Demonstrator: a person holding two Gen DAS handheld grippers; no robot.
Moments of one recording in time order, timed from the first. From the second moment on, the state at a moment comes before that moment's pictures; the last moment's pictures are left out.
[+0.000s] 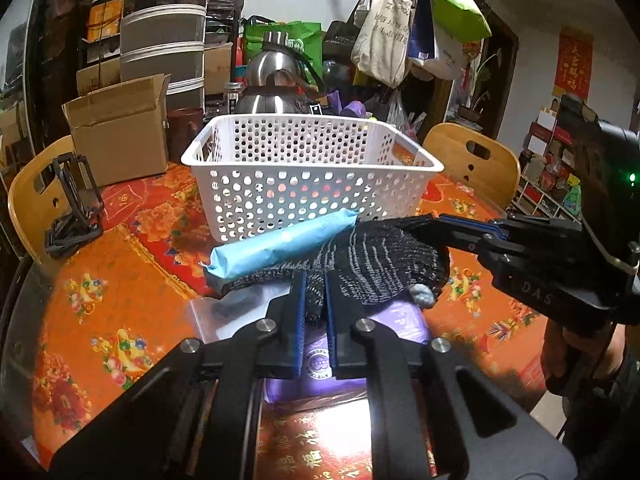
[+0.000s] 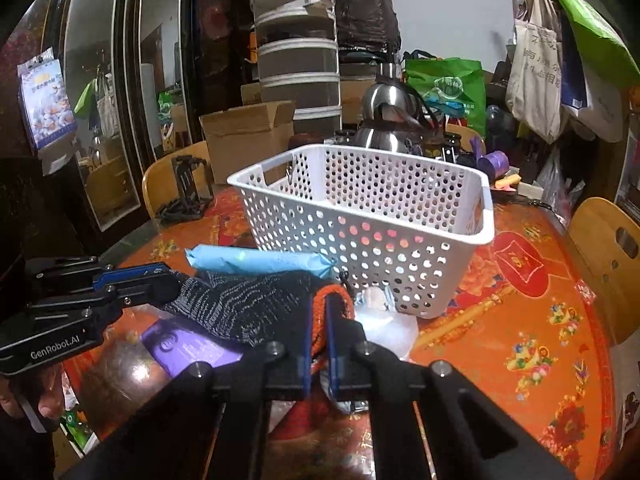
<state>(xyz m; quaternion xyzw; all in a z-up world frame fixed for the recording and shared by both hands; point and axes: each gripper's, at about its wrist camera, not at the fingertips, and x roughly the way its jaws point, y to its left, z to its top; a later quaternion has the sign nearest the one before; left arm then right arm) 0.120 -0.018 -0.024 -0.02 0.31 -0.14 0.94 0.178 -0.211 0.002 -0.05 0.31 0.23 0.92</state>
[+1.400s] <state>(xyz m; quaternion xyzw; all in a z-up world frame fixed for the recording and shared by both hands) 0.216 -0.014 0.172 -0.04 0.25 -0.14 0.96 0.224 -0.213 0.175 -0.06 0.21 0.20 0.95</state>
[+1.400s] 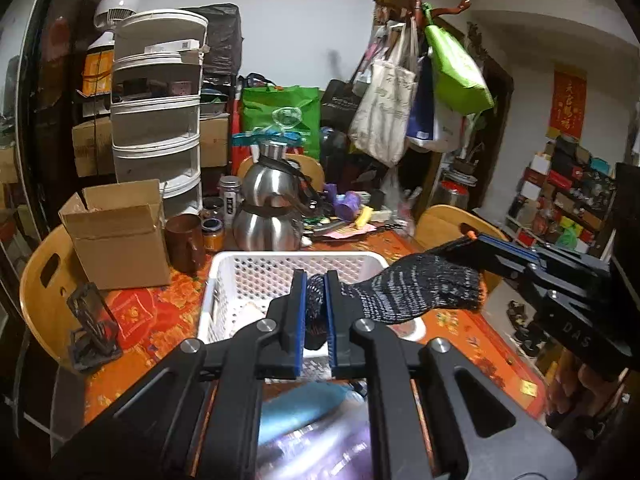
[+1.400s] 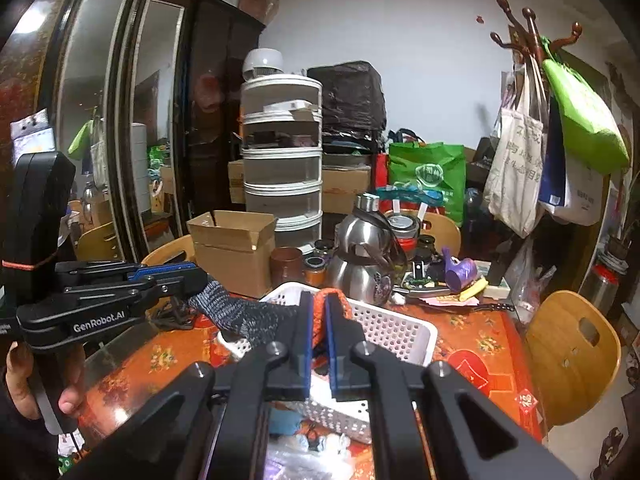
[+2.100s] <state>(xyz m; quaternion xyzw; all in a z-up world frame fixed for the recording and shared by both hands) 0.371 -0.015 0.083 -0.06 0.34 -0.09 0.93 0.338 -0.208 0.093 -0.06 0.26 0.20 0.94</state>
